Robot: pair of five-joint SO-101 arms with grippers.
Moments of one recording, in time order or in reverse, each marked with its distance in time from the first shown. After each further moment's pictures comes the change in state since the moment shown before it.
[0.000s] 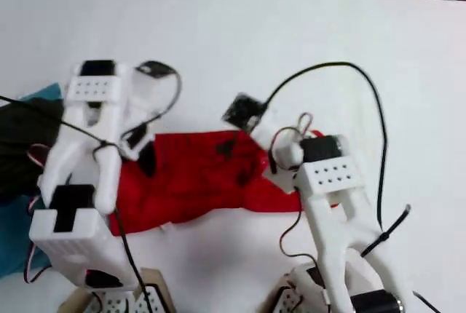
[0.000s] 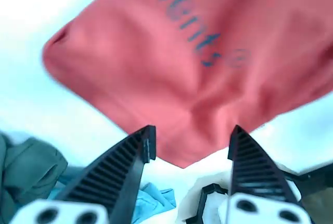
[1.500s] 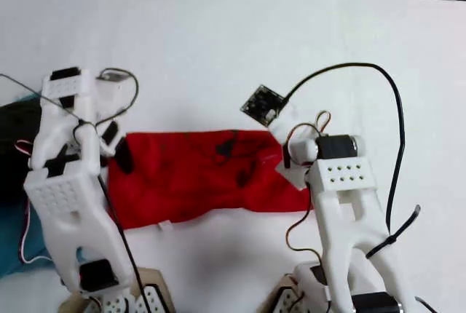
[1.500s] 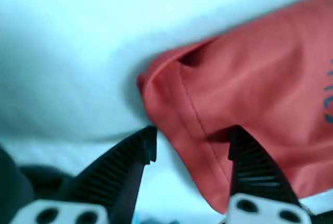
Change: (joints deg) left arm -9.9 25.5 -14.2 -6.0 1.2; right arm 4.3 -0.4 0.0 -0.3 1.1
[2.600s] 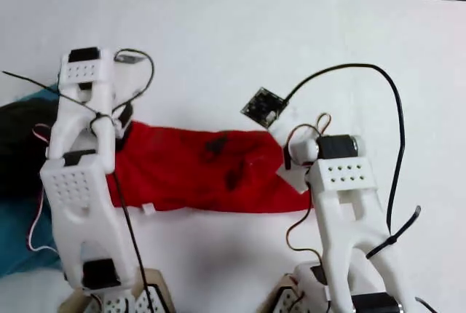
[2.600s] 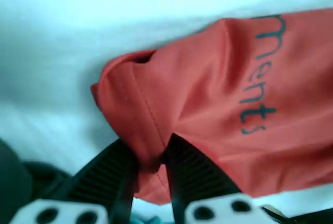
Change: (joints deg) left arm 6.2 1.2 -14.9 10.3 6.9; right arm 1.5 0.0 0.0 2.3 0.0
